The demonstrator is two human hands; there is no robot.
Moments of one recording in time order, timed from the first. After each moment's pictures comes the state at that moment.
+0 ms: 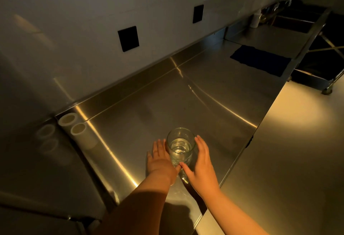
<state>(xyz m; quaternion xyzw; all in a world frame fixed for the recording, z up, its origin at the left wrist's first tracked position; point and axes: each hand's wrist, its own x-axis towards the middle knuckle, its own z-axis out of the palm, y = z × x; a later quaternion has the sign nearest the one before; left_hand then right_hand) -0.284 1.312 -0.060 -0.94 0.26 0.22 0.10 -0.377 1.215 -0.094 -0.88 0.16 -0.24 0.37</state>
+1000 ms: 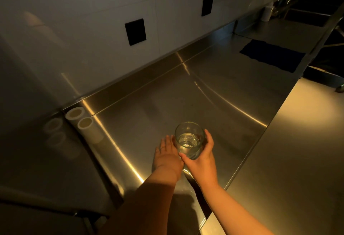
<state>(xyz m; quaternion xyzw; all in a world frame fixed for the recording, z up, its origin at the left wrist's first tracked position) -0.279 1.310 -0.053 -0.93 0.27 0.24 0.04 -0.344 1.223 -0.115 -0.79 0.25 -0.28 0.48</state>
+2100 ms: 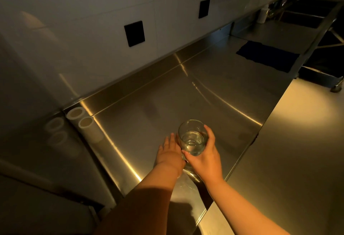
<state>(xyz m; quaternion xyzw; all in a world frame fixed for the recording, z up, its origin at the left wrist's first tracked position) -0.286 1.310 -0.044 -0.92 0.31 0.25 0.01 -0.360 1.215 -0.096 -0.83 0.24 -0.28 0.41</state>
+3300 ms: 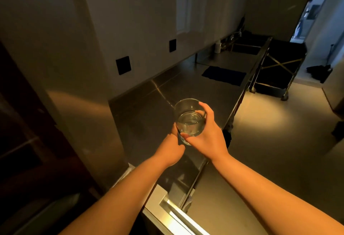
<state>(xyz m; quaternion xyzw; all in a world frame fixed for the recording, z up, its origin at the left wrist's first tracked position) -0.378 1.373 0.062 -0.81 0.37 0.25 -0.37 -0.464 1.261 0.064 -0.85 0.18 -0.38 0.33</state>
